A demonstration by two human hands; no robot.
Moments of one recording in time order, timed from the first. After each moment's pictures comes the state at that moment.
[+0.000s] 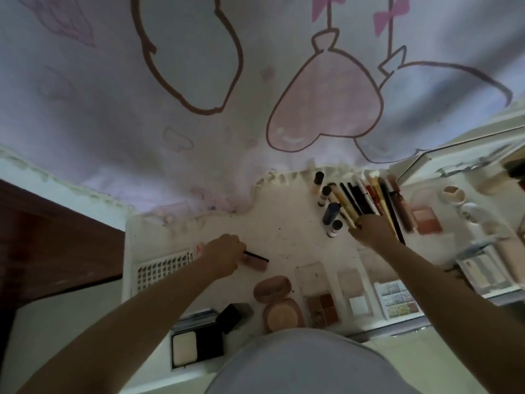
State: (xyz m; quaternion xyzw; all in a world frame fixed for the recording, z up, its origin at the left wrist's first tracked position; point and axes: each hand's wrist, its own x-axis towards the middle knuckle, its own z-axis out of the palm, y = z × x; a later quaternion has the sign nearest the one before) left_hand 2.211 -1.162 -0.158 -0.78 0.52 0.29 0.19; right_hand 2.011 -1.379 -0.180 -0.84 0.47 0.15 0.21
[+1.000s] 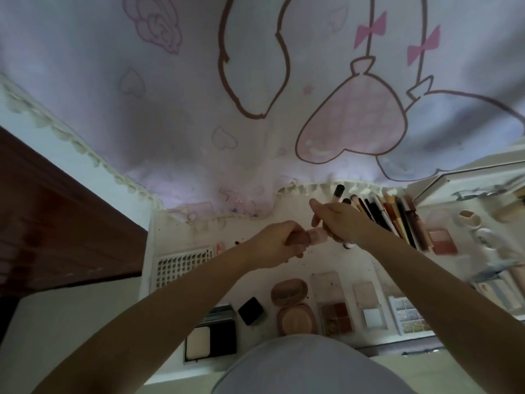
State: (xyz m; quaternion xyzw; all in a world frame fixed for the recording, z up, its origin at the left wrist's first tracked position) left_hand 2.170 -1.172 -0.075 -0.75 0.42 0.43 -0.26; right_hand 2.079 -1.302 -0.067 -0.80 0.34 0.08 0.49
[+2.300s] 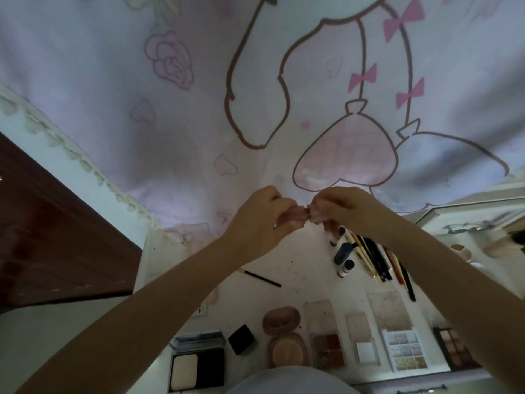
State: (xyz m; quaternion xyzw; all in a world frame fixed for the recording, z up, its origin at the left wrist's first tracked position) left_hand 2.192 -1.184 -0.013 -0.79 0.55 0.07 -0.26; right_hand 2.083 -1.325 0.005 -0.85 0.17 0.00 0.50
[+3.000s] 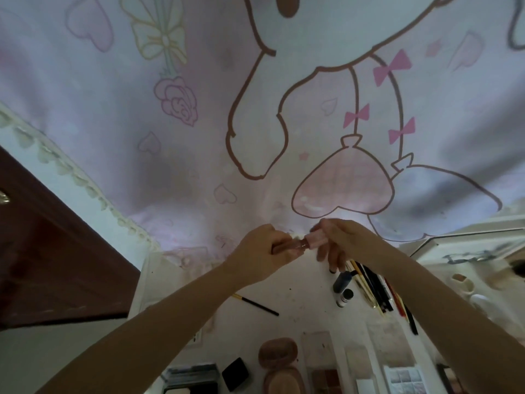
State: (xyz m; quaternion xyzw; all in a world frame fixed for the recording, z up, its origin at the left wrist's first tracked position) left_hand 2.197 -1.195 -0.020 -0.77 0.53 0.17 -0.30; right_hand 2.083 -1.339 -0.006 -0.80 0.22 0.03 0.55
